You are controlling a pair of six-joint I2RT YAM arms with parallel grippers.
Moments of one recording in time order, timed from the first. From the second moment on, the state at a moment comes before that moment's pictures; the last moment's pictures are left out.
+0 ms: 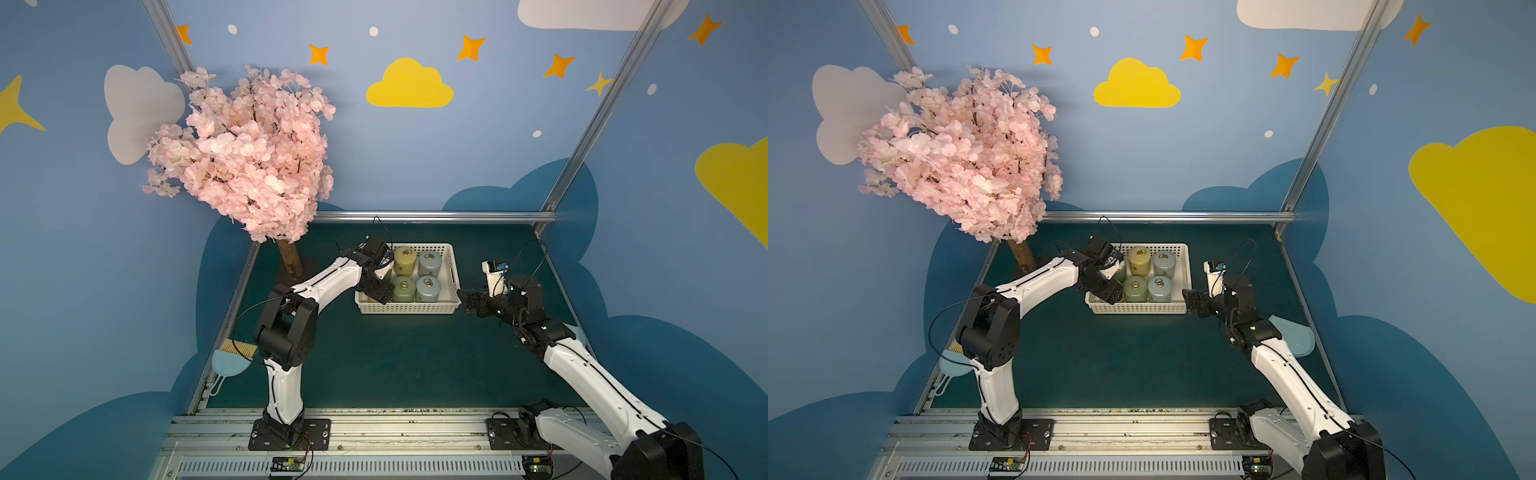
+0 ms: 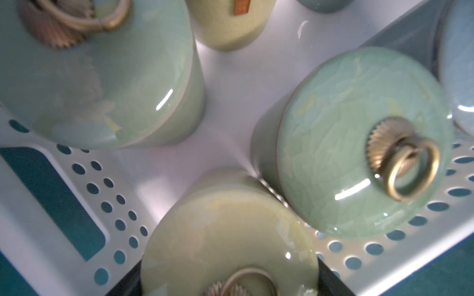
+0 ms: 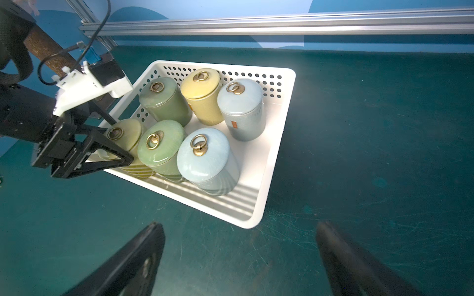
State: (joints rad) left arm -0.48 1.93 1.51 -0.80 0.08 0.04; right arm 0.35 1.02 0.69 -0.18 -0.16 0.12
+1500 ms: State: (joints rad) left arm -0.60 1.52 1.43 -0.96 0.00 -0.05; right arm 0.35 1.02 0.69 -0.18 -0.16 0.12
